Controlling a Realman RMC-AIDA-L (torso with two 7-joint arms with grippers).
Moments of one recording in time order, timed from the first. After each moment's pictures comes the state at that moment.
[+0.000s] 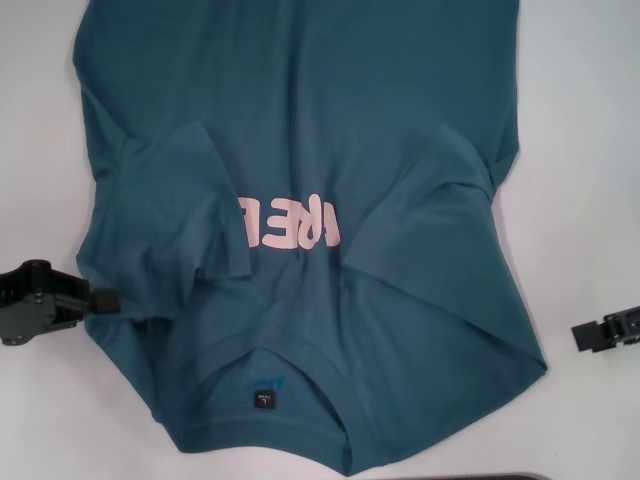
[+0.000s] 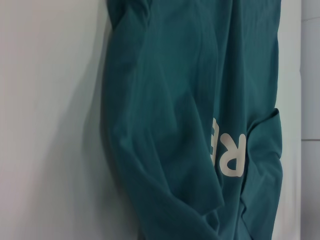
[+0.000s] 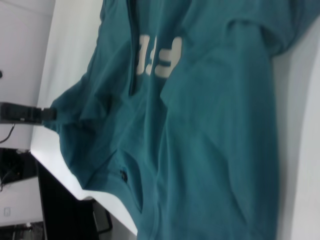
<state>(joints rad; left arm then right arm) -0.41 -2.06 -2.68 -0.89 -0.71 1.87 -2.56 0.47 1.88 -0.59 -0.63 -2.47 -1.91 2.20</state>
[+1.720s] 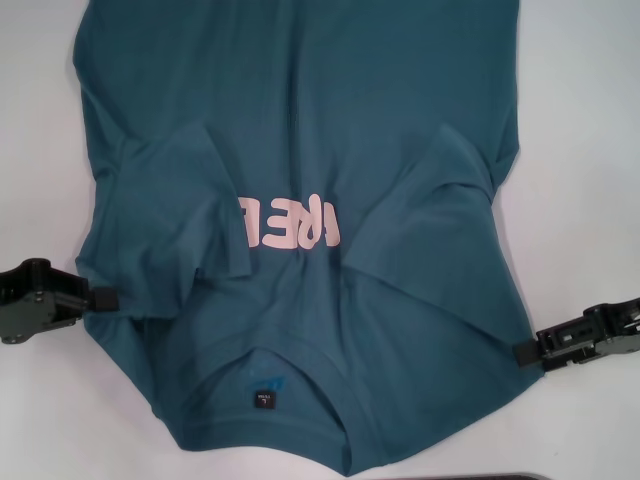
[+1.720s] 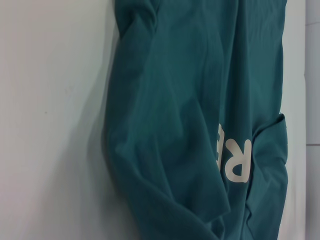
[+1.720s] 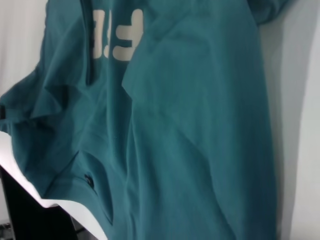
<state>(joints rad) -0.40 -2.06 -2.68 -0.89 -0.70 1.85 -2.55 0.51 1.98 -0.65 -0.63 -2.55 -1.78 2.33</state>
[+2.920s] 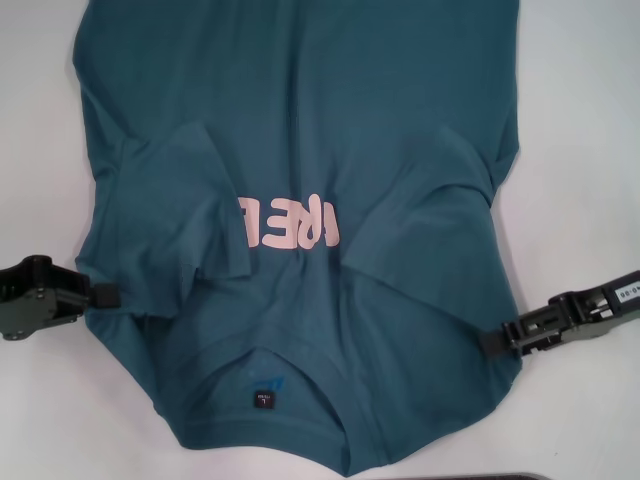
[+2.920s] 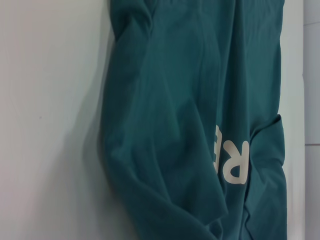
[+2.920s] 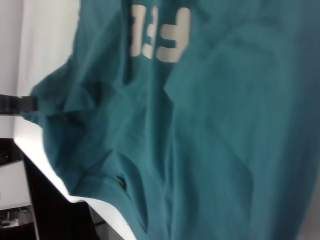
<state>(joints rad) -0.41 -2.06 -2.68 -0.89 -0.71 1.85 -2.55 0.56 2.01 -0.64 -0.62 -2.55 -1.79 2.32</state>
